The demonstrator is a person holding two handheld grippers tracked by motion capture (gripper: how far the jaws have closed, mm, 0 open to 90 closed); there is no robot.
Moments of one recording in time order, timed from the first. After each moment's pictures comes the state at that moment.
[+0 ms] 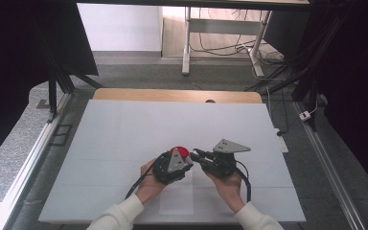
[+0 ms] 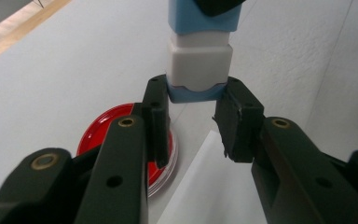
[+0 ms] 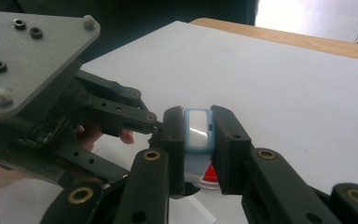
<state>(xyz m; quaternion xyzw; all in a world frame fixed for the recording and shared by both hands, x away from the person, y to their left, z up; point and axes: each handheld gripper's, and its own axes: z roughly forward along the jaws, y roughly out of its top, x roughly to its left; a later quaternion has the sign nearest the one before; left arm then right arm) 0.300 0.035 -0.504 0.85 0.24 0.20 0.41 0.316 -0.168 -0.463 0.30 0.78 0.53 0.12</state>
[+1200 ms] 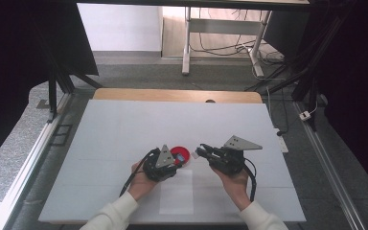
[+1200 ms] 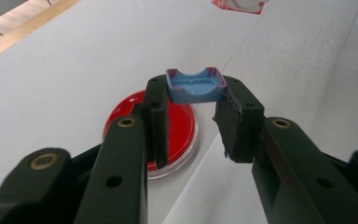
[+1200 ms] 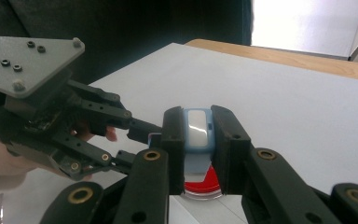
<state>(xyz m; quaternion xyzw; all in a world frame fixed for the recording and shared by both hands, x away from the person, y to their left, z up) 0.301 0.065 -0.499 0.84 0.26 0.21 0.42 0.321 -0.188 -0.452 0.31 0.76 0.57 0.12</state>
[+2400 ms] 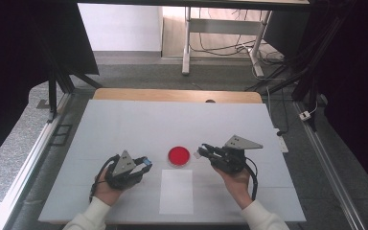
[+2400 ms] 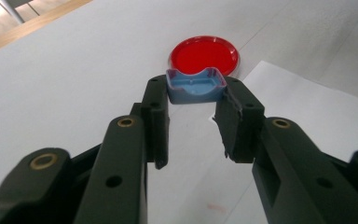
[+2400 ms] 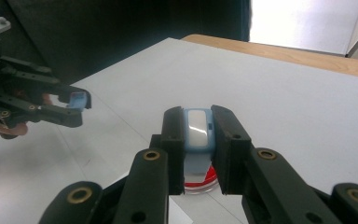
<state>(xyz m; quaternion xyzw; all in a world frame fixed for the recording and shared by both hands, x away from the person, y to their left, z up) 0.256 0.160 -0.497 0.81 0.32 0.22 0.43 0.326 -0.194 -0.455 0.31 0.76 0.56 0.12</state>
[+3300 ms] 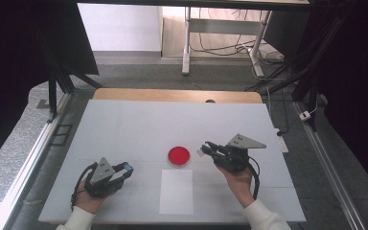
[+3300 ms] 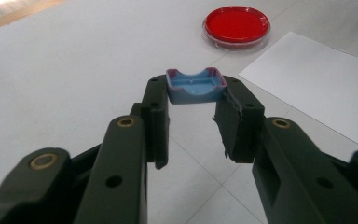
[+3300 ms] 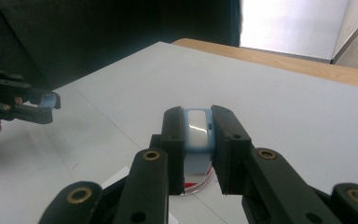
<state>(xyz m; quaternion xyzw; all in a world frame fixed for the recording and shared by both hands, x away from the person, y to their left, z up) 0.237 0.201 -0.510 0.80 0.36 0.23 0.42 0.328 -0.200 -0.452 0.31 0.76 0.56 0.14</state>
